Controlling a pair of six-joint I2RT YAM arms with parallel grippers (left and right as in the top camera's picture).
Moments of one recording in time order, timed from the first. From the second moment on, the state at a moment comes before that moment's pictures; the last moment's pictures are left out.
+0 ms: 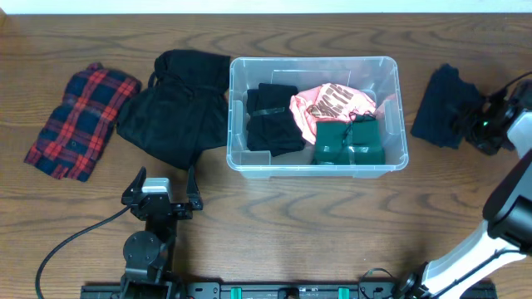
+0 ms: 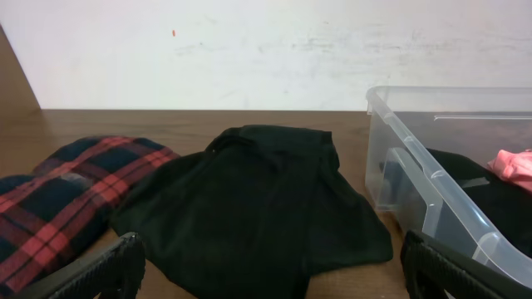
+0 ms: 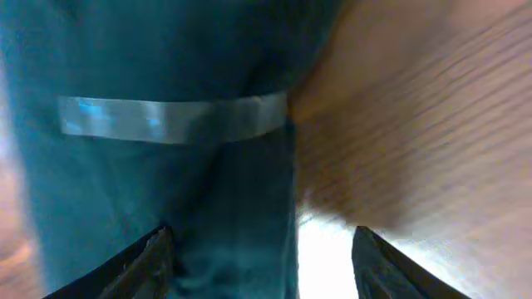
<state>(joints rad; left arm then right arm) -0.14 0.01 0.02 -0.11 -0.13 -0.03 -0.53 2.03 1.31 -0.57 -0.23 0.10</state>
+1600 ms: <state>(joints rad) -0.14 0.01 0.02 -0.11 -0.13 -0.03 -0.53 2.02 1.33 -0.52 -0.37 0.04</state>
